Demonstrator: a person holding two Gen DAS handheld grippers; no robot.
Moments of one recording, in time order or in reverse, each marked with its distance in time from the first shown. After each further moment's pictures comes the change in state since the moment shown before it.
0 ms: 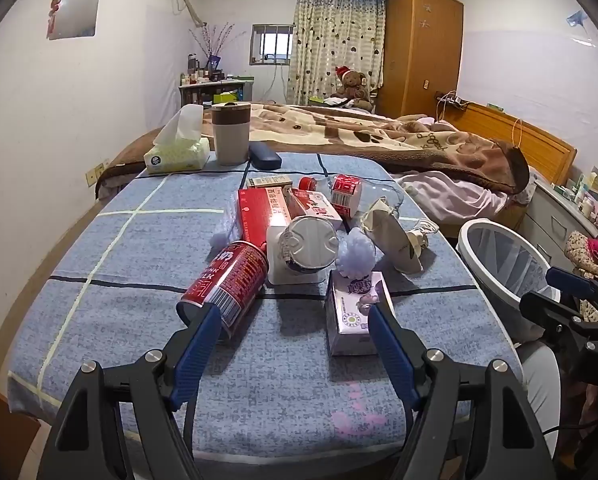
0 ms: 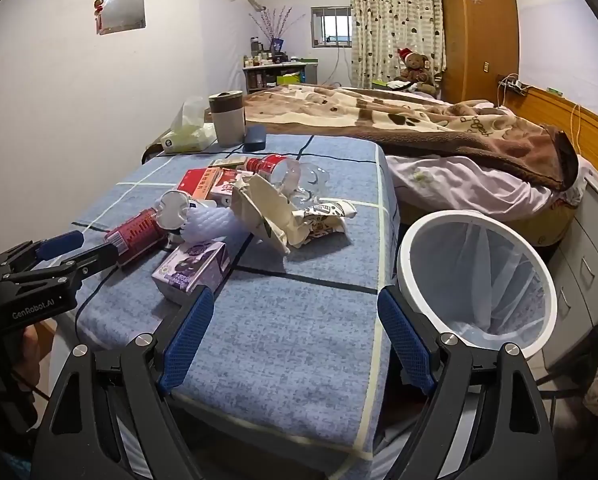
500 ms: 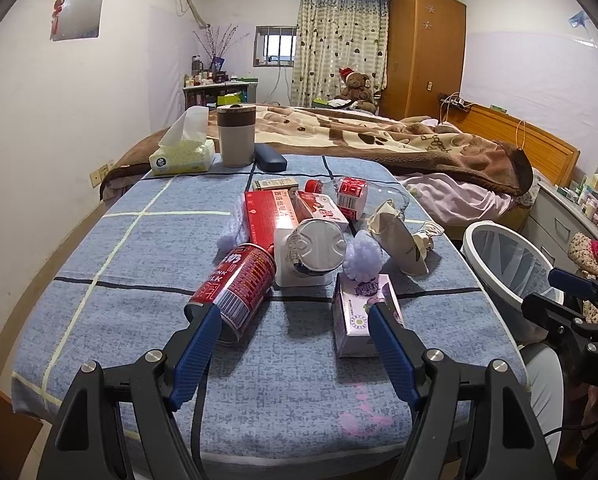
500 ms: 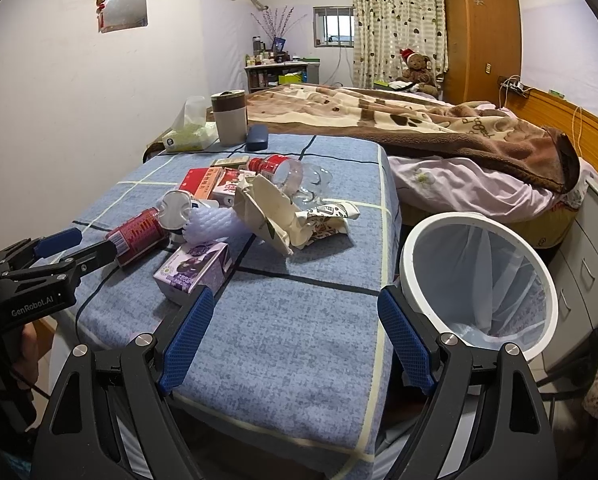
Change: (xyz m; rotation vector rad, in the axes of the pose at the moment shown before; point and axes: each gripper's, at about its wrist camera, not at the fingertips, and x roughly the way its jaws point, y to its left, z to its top) left arm -0.001 0.005 0.002 -0.003 -0.006 0.011; right arm 0.000 0.003 0.001 -0.006 0.000 -0.004
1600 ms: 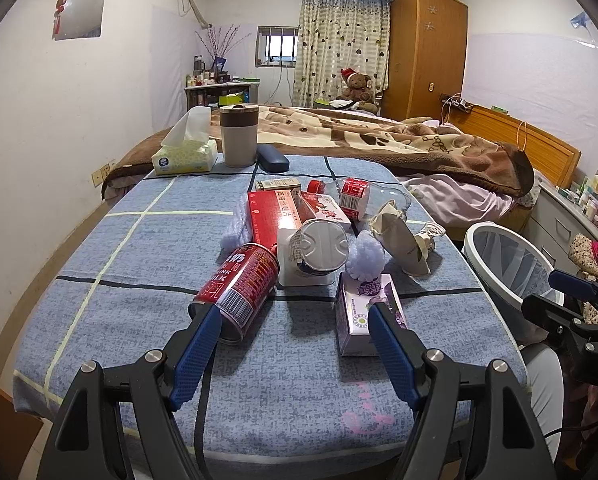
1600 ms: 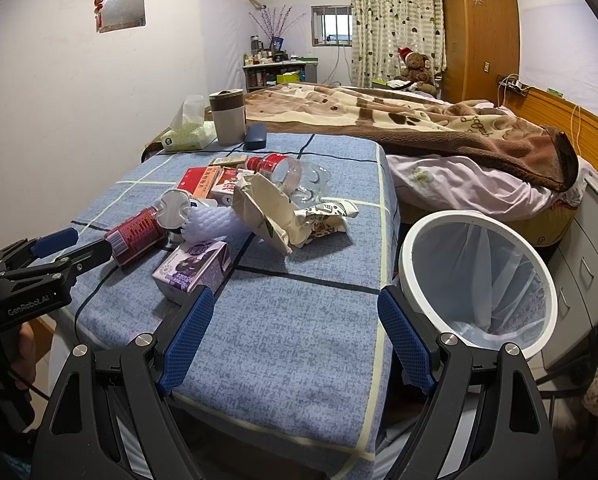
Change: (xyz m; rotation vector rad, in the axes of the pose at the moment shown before) left arm -0.001 0.002 -0.001 -0.001 -0.002 0.002; right arm -0.001 -0.002 0.000 0.000 0.002 0.001
